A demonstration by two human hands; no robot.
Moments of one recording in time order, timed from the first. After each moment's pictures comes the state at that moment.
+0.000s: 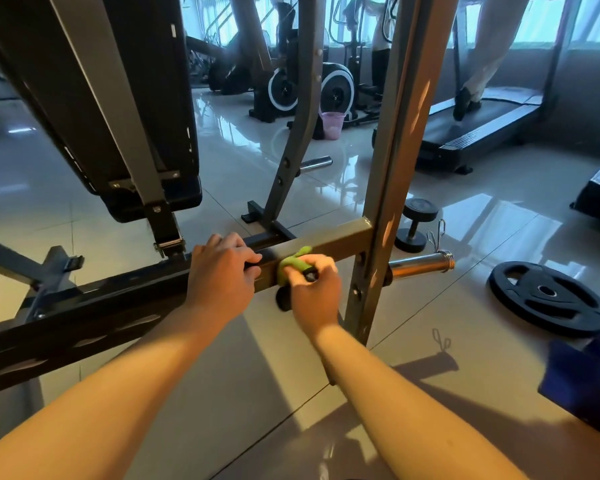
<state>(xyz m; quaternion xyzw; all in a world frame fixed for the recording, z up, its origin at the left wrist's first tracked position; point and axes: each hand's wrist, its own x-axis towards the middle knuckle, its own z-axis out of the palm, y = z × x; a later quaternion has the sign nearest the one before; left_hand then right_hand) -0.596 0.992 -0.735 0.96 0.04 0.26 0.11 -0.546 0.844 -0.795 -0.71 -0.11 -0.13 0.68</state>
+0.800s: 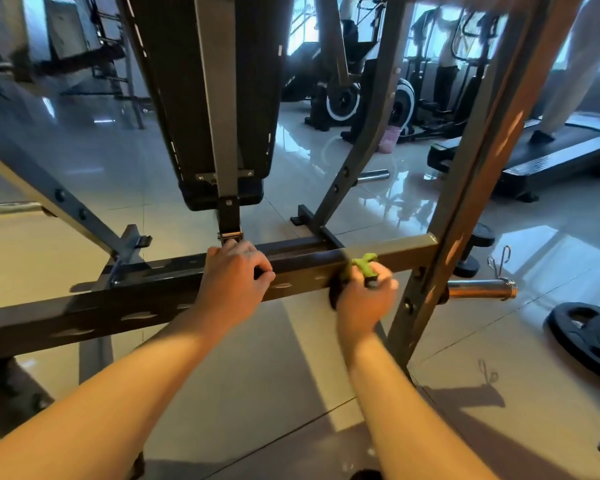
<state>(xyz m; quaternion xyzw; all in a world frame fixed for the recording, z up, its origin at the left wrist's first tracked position) -0.671 1.059 -0.731 0.94 0.09 0.29 0.14 -0.579 0.890 -0.785 -0.60 0.07 -0.16 0.78</state>
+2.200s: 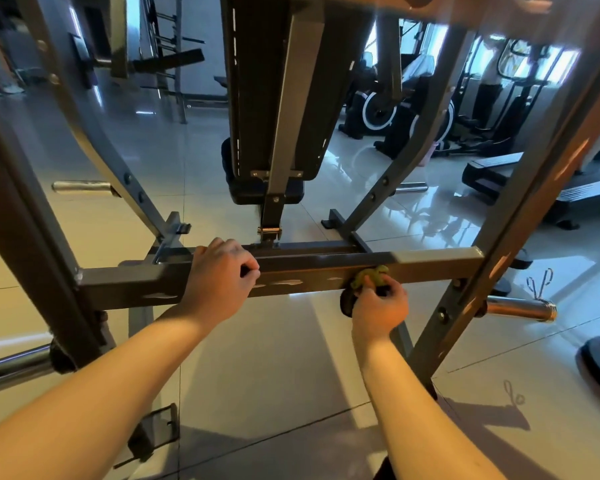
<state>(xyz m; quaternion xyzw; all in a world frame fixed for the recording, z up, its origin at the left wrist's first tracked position) -0.757 1.139 -0.739 0.93 0.17 0.31 0.12 -0.624 0.927 -0.792 -0.60 0.08 -0.10 0.79</state>
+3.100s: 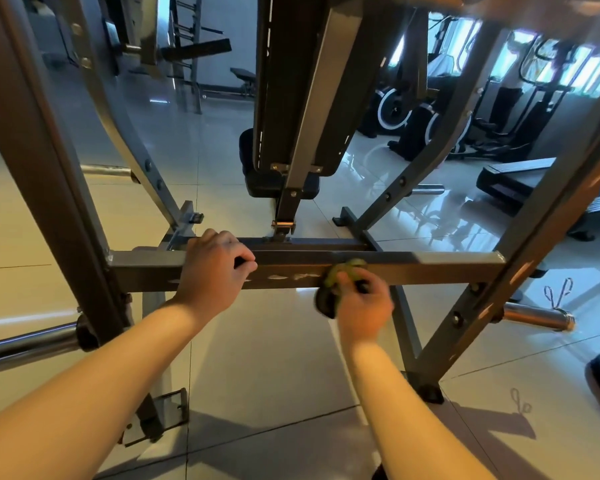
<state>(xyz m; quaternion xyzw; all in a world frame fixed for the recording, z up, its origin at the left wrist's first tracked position) -0.793 1.162 -0.738 0.91 0.19 0.34 0.11 -0.663 0.964 -0.799 -0.67 -0.06 -0.06 0.74</state>
